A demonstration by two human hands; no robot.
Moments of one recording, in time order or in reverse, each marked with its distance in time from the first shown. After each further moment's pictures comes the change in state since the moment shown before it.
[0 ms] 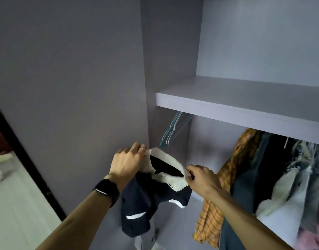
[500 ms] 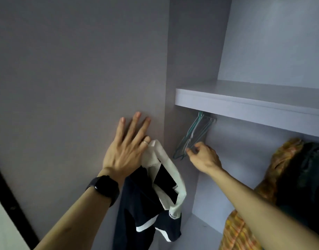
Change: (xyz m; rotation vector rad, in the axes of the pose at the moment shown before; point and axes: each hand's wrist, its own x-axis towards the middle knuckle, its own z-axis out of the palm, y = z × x) left_hand 0.042 -0.060 0.050 0.403 0.456 0.149; right_hand 0.161 -0.039 0.016 0.287 0.120 0.160
